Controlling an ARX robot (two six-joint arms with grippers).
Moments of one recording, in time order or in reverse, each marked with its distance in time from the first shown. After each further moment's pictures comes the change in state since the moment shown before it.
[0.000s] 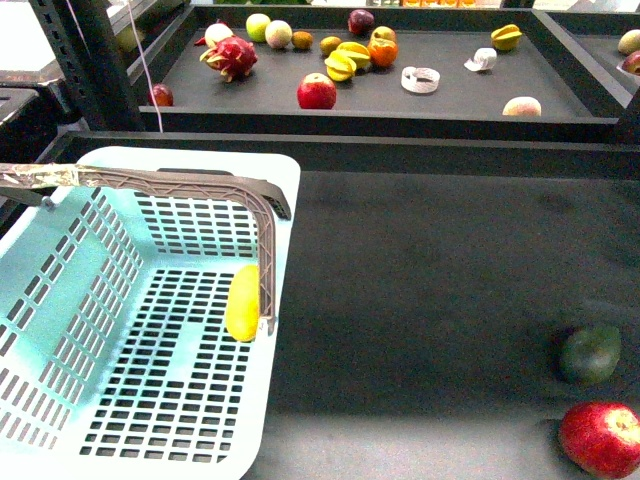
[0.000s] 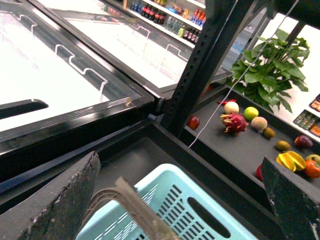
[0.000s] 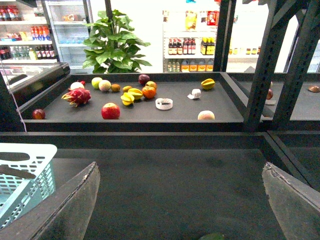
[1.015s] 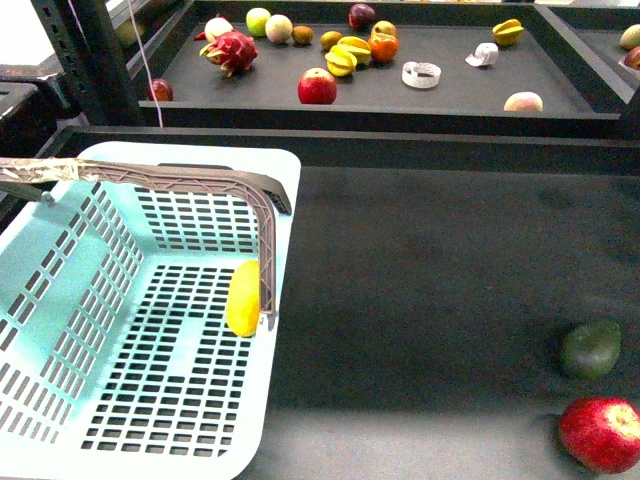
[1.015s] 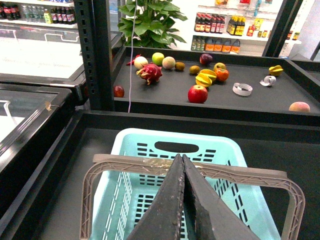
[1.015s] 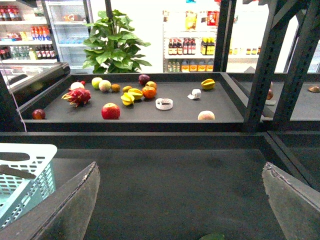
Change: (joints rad) left arm 0.291 -0.449 -0.385 0.011 0.915 0.409; right arm 0.000 0.000 0.000 0.000 0.000 0.000
